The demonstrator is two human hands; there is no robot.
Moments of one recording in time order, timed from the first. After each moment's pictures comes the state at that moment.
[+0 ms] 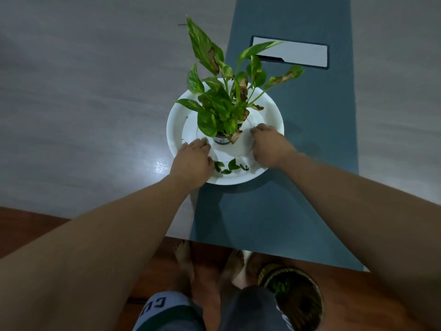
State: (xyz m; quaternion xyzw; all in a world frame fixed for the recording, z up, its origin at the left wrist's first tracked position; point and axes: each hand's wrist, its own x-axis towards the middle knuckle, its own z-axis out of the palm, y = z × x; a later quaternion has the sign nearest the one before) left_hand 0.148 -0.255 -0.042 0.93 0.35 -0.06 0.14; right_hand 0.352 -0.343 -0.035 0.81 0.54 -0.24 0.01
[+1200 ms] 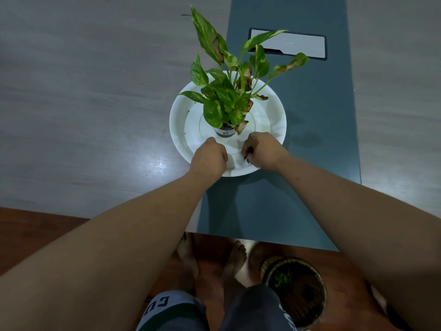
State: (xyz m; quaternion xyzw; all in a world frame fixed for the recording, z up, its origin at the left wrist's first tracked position) left_hand 0.166 -0.274 -0.051 0.86 0.42 -0.02 0.28; right_hand 0.315 -0.357 -0.040 0.80 0.53 -0.27 -0.11
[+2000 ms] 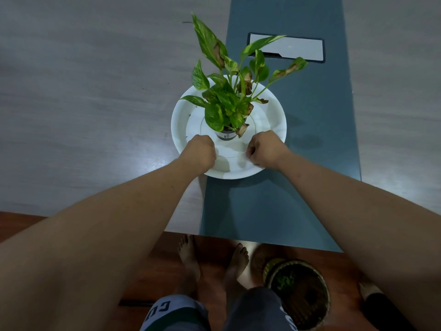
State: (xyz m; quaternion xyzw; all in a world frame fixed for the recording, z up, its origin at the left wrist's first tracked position) left_hand 0.157 -0.238 -0.036 0.90 0.36 -0.12 0.23; right_hand 0.317 -0.354 -0.030 0.83 0.47 -0.28 -0.08
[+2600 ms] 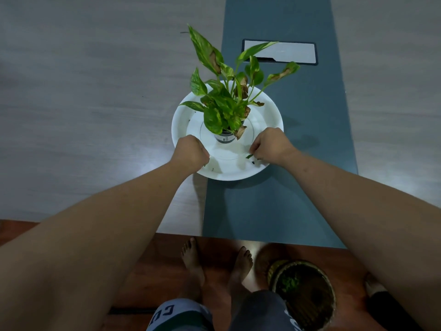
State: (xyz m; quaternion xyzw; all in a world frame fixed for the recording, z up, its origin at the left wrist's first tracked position) left_hand 0.147 -0.224 -0.032 0.80 0.49 -0.04 0.34; right_hand 0.322 -0.359 -0.008 0.86 0.40 -0.30 -0.13
